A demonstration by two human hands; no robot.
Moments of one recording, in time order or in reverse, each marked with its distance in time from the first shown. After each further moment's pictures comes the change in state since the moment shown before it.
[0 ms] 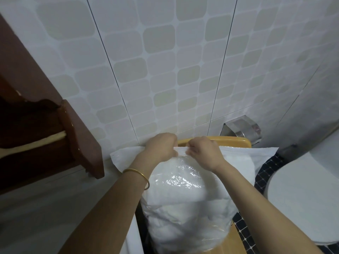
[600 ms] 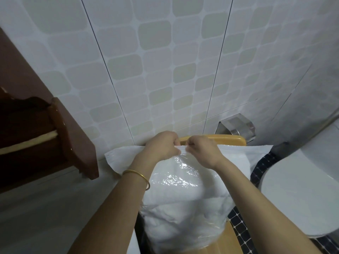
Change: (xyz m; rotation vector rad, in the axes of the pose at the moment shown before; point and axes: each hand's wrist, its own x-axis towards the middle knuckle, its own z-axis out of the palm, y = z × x) left_hand 0.001 0.009 0.003 -0.194 -0.016 0.020; right_hand -0.001 0.005 -0.005 0.094 -0.031 0.044
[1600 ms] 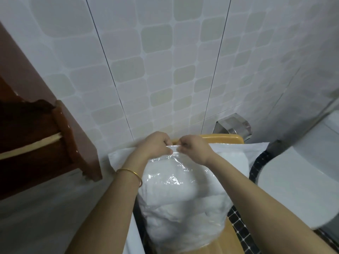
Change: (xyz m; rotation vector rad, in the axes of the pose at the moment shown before) left_hand 0.009 -0.036 -0.006 -0.166 -0.026 -0.005; right_hand 0.008 -0.025 0.005 0.082 -0.067 0.007
